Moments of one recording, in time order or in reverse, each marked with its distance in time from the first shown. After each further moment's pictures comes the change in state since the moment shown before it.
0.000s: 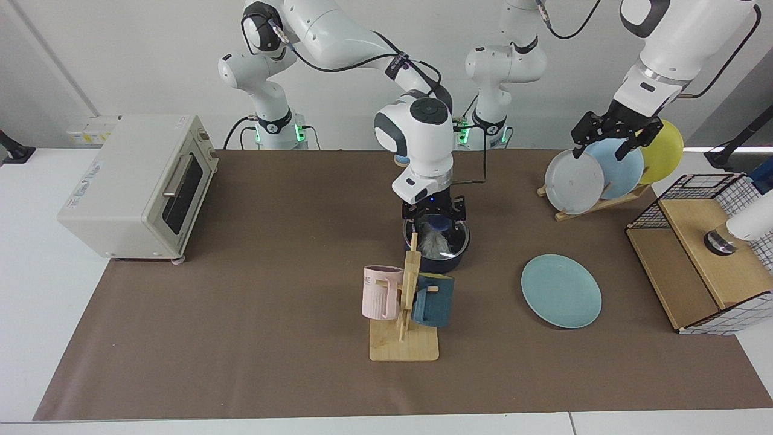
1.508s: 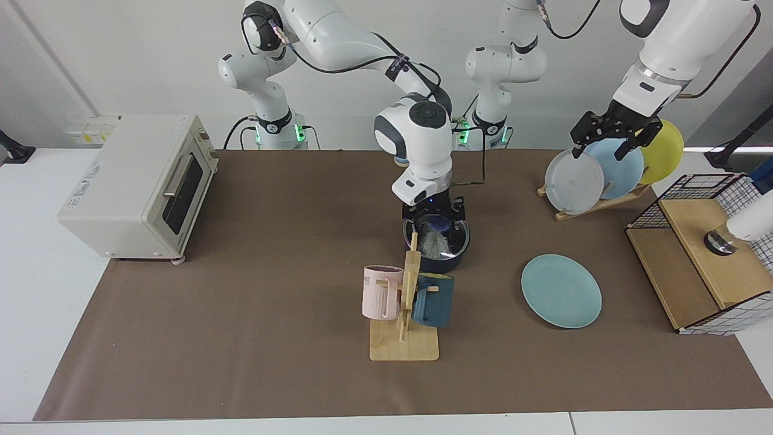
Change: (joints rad) left arm 0.000 0.000 -0.002 0.000 0.000 0.000 0.000; right arm 0.000 -0.002 0.006 -0.028 0.013 0.021 -0.004
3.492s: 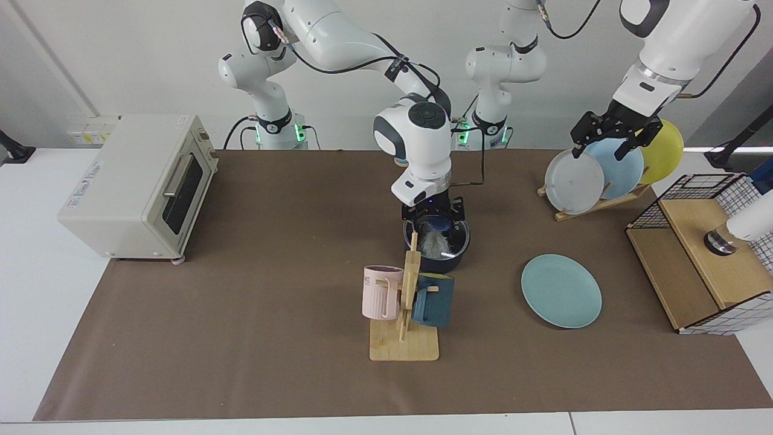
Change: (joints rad) left arm 0.000 0.000 0.000 0.000 0.000 0.000 0.000; right arm -0.002 0.000 0.000 -0.004 0.000 0.004 -0.009
